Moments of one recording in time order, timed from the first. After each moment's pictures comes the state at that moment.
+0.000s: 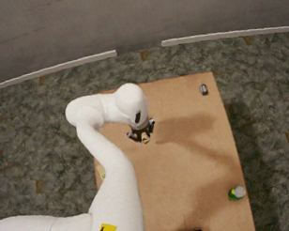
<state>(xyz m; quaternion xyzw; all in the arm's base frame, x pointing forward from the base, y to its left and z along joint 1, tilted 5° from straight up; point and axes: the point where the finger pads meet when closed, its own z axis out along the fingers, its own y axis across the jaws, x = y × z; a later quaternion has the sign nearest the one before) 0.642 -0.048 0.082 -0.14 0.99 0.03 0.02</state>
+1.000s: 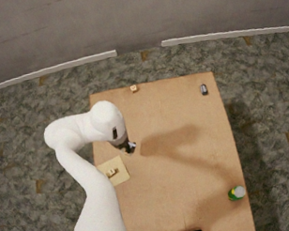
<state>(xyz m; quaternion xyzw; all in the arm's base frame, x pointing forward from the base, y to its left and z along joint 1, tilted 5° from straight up) 0.610 0.048 0.088 0.28 0.96 0.04 0.01</state>
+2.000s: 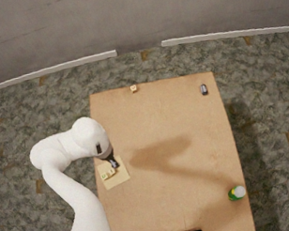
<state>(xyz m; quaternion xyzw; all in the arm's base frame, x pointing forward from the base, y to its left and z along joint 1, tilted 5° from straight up) 0.574 0.119 0.091 0.59 0.81 0.04 -0.01</state>
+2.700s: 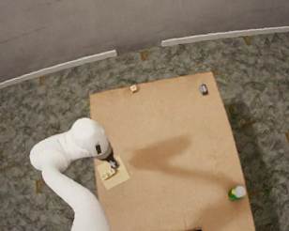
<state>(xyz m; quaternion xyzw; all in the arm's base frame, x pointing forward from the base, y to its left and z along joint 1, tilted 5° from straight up) 0.574 0.120 0.091 0.60 0.80 0.04 -0.01</state>
